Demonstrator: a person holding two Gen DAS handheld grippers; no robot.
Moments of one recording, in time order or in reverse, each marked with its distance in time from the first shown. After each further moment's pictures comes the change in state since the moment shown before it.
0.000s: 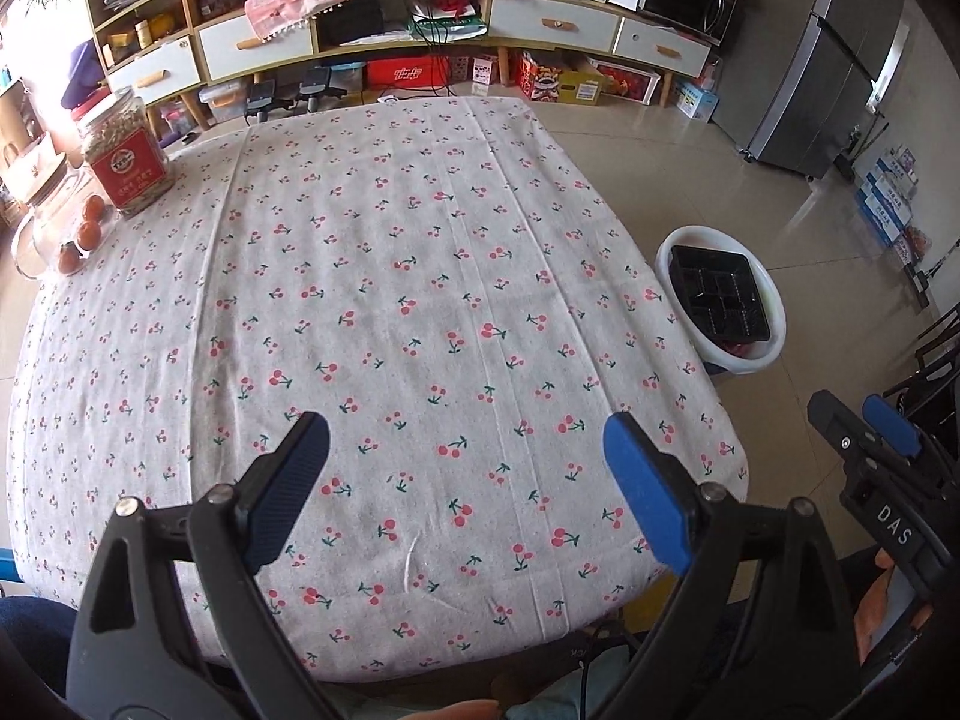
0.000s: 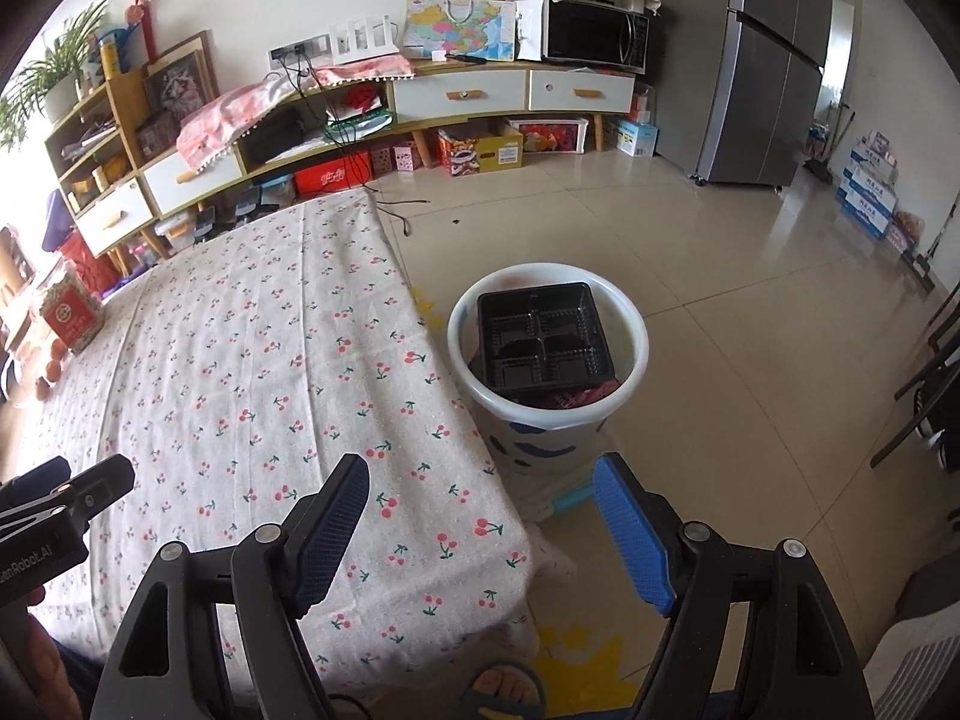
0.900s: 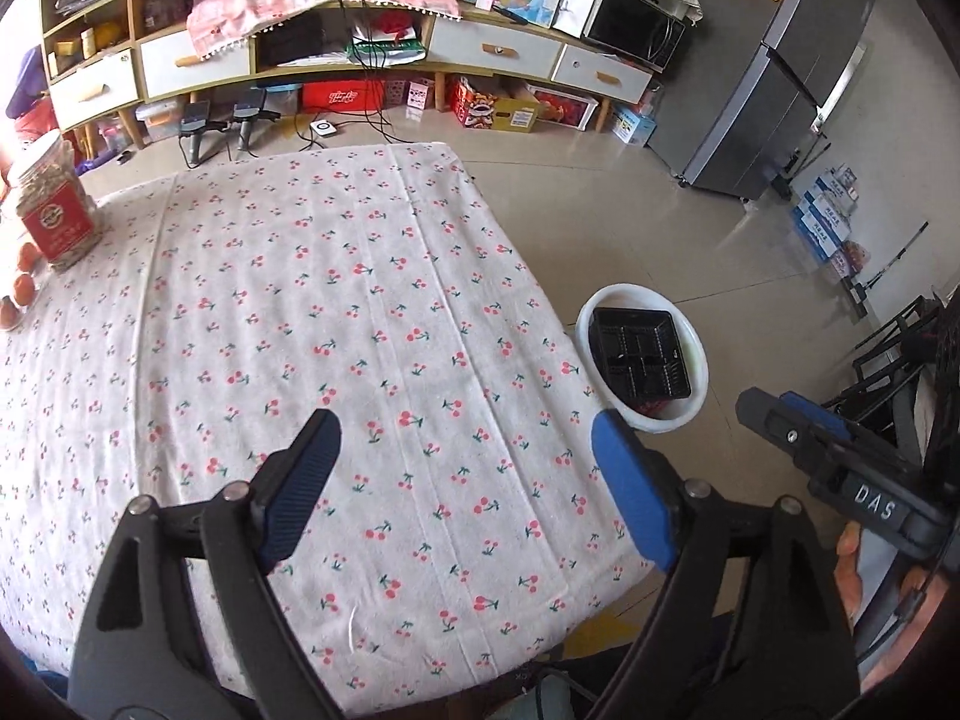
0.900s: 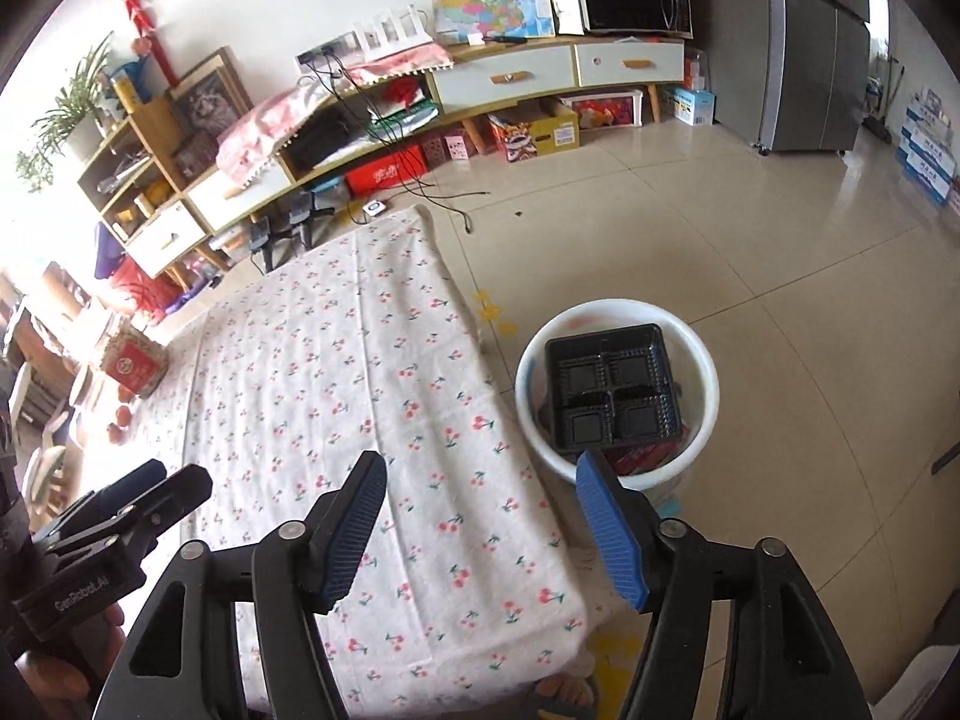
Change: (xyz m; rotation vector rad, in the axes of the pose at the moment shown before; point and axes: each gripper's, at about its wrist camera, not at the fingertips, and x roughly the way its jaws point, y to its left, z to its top) left arm -0.010 -0.003 0.052 0.009 -0.030 -0.188; right arm 0.002 -0.010 0.073 0.040 0.076 0.205
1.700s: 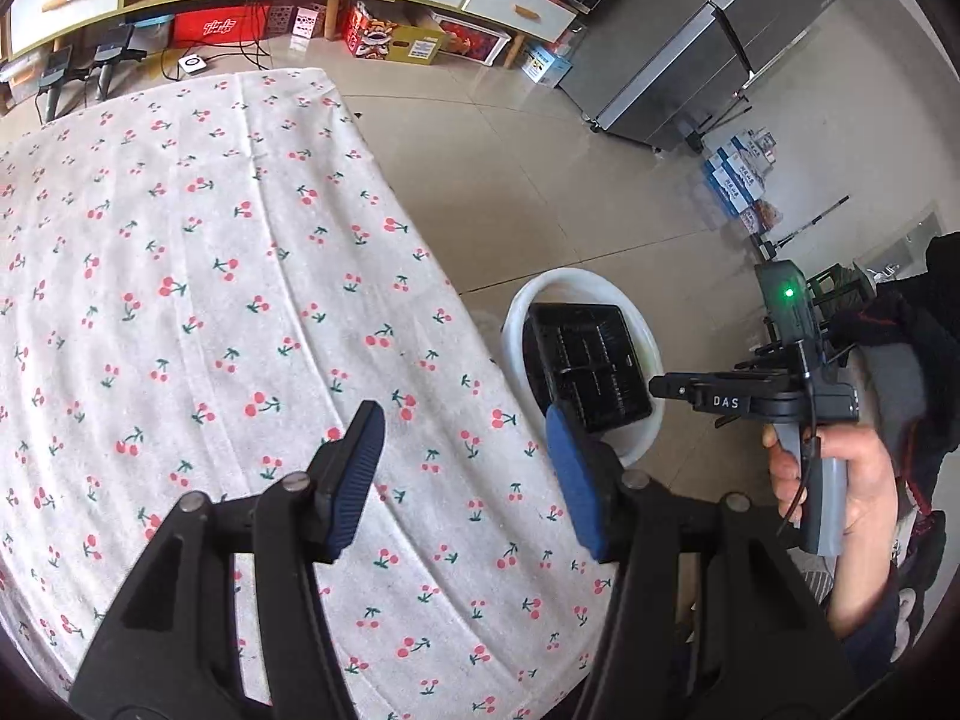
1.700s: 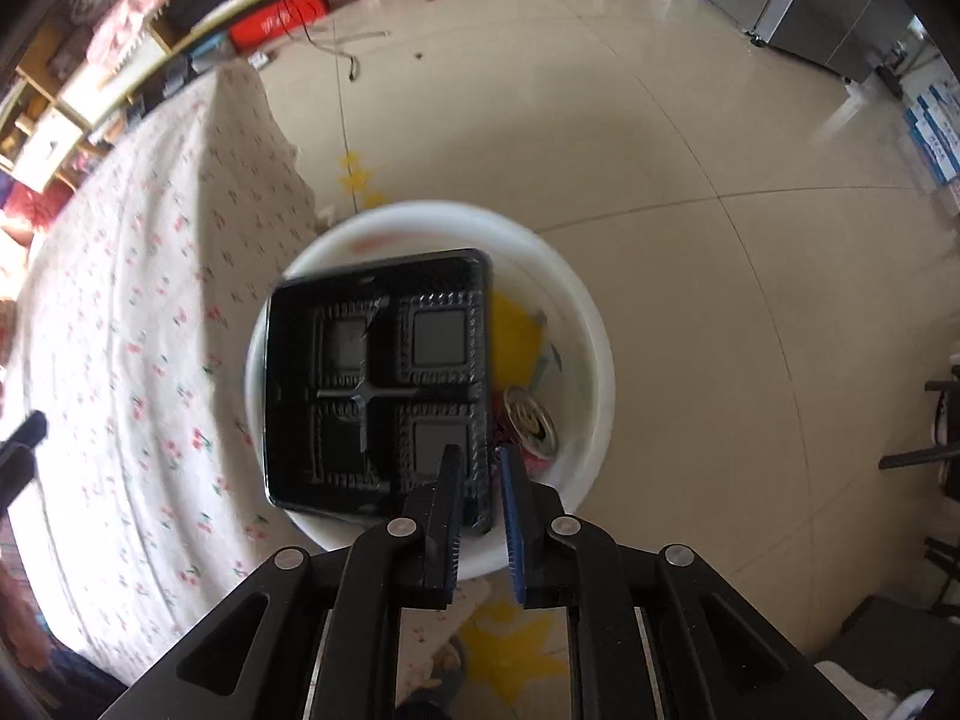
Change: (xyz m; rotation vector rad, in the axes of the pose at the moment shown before) left arm 0.126 -0.022 0.057 0.036 0.174 -0.303; right arm 0.173 -0.126 0.059 -0.042 0.465 -0.198
